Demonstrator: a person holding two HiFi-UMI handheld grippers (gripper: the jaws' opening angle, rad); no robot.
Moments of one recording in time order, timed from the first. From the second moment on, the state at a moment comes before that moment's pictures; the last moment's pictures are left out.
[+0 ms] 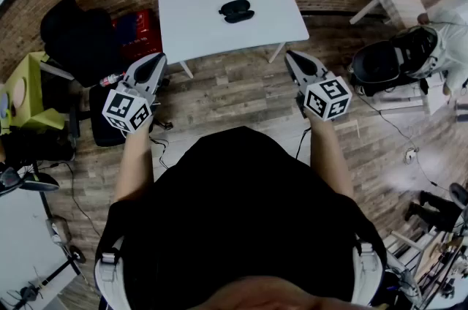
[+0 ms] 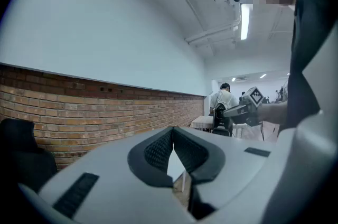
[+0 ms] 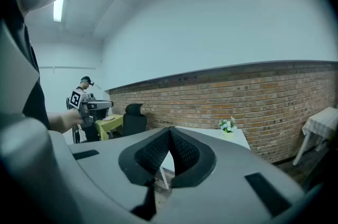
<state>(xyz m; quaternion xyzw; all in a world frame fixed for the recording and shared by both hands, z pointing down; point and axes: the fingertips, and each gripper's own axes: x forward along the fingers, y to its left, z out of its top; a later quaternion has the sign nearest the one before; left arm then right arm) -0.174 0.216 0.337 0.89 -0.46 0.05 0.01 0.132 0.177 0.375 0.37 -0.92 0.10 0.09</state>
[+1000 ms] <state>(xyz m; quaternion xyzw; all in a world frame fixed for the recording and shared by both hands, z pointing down) -0.205 0.222 0.333 0.89 -0.45 0.06 0.01 0.106 0.189 0.368 0.37 -0.92 0.13 0.06</state>
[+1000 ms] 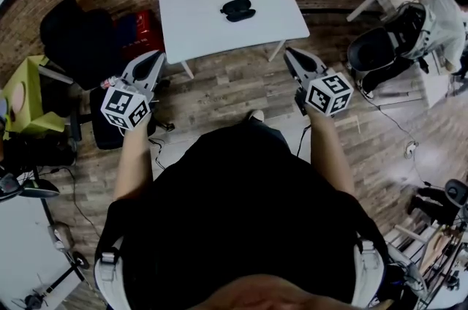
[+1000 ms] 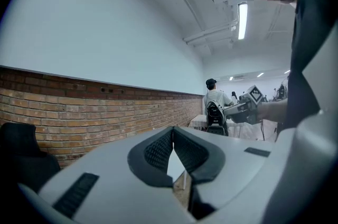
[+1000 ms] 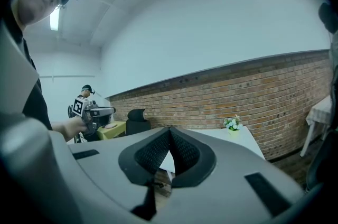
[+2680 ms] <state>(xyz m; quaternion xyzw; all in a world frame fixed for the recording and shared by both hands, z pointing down) -0.166 0.119 0.351 0.87 -0.48 0.09 0.02 0.160 0.050 0.380 0.36 -0.92 0.15 0.04</state>
